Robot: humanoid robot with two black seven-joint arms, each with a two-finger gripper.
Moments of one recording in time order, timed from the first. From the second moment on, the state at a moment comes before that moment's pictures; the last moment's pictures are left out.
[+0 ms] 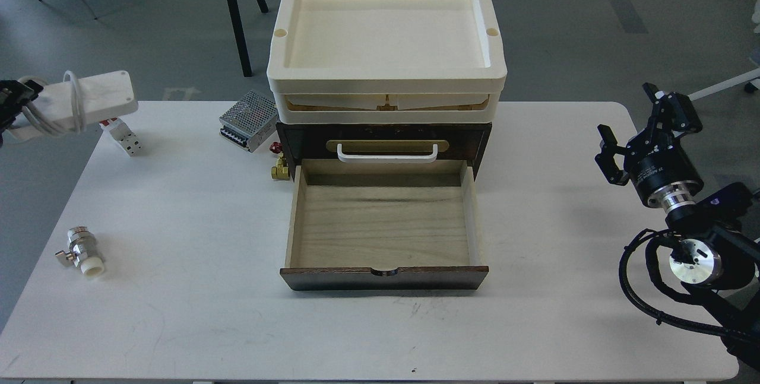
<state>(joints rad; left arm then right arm) -0.83 0.77 -0.24 -0.34 0.62 -0.25 -0.49 0.38 -0.55 0.81 1.10 -0.16 0.05 0.49</state>
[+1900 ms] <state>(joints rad) -0.88 0.81 -0.31 -1.55 1.17 -0.23 -0.49 0.38 -0.55 0.81 1.10 -0.16 0.05 0.49</state>
